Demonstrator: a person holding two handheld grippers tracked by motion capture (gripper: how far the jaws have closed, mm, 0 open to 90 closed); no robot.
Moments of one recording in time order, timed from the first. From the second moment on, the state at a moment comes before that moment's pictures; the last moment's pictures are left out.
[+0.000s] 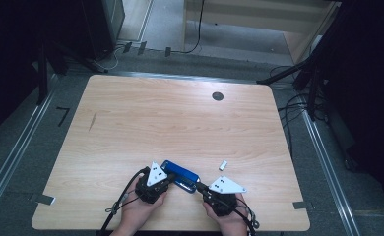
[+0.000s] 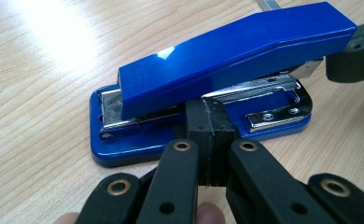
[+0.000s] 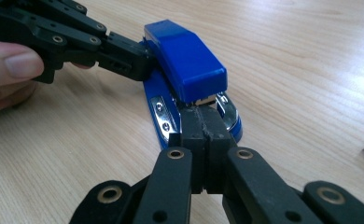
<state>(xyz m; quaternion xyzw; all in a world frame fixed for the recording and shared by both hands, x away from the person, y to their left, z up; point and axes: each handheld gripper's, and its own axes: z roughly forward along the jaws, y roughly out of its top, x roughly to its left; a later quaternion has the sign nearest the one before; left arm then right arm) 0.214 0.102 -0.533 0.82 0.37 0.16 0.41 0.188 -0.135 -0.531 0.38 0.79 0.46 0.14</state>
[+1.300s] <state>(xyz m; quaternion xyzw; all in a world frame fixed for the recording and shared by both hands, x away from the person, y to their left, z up) 0.214 0.102 -0.533 0.82 0.37 0.16 0.41 0.191 -0.135 -0.530 0.38 0.79 0.46 0.14</state>
